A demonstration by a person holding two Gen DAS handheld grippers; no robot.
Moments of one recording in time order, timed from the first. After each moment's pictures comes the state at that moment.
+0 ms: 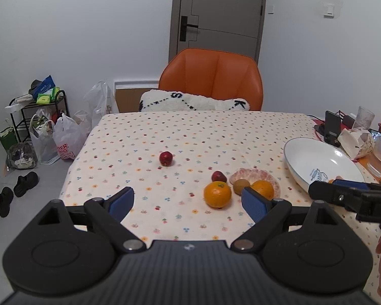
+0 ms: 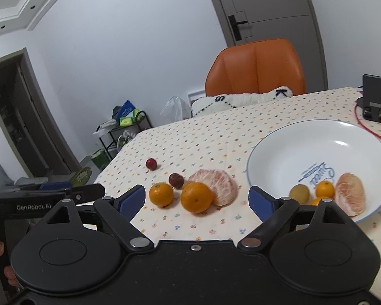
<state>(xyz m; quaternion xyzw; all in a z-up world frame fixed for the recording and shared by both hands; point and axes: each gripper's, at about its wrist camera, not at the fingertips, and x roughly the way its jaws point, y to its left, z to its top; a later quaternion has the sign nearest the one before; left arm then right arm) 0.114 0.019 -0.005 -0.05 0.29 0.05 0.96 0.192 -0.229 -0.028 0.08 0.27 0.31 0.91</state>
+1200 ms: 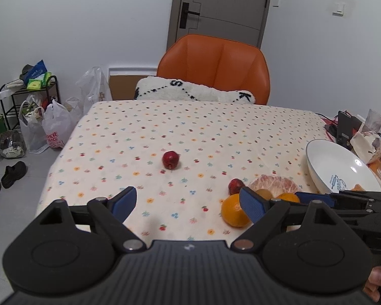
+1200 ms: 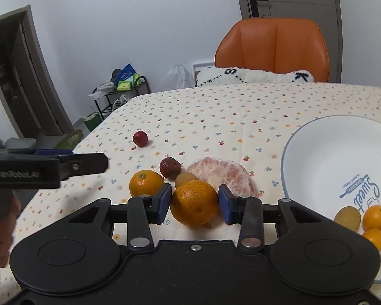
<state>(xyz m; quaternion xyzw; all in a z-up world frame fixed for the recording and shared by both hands) 0.171 0.049 -0.032 -0.07 0.31 0.03 0.95 0.244 -0.172 -0.057 0.01 0.31 0.32 0.89</state>
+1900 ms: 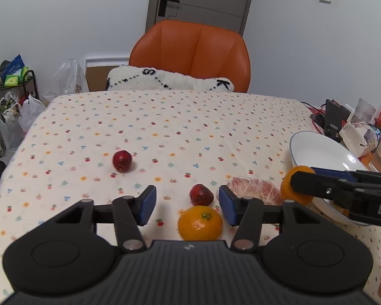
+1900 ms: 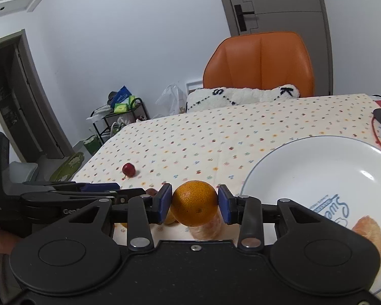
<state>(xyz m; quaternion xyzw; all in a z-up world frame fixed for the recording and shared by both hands) 0.217 0.017 -0.050 -0.07 0.33 -0.01 0.94 0.258 -0.211 -0.034 0.05 0.28 0.31 0.91</state>
